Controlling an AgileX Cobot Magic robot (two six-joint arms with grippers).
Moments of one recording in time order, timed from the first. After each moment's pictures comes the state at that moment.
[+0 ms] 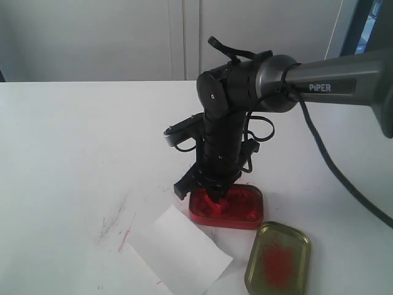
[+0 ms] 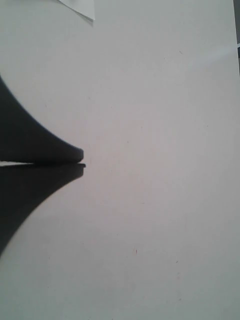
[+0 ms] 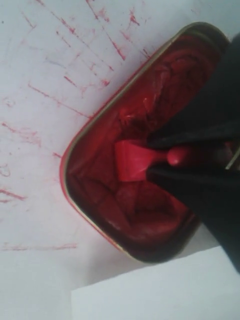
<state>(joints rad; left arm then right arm) 0.04 -0.01 0.03 -0.09 0.42 0.15 0.63 2.09 -1.49 0.00 1.00 -0.05</state>
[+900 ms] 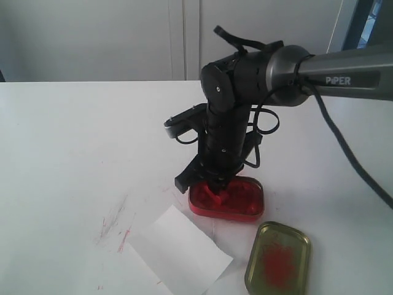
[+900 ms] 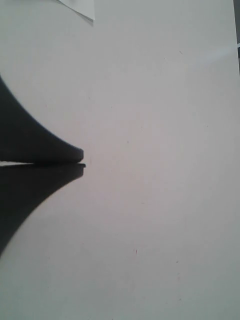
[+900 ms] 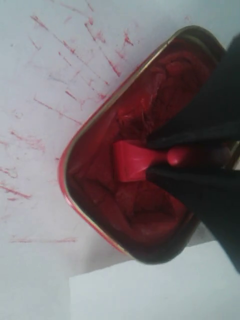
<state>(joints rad) 0.04 -0.01 0.03 -0.09 0.42 0.15 0.63 2.01 -1.48 -0.02 0.98 -0.05</state>
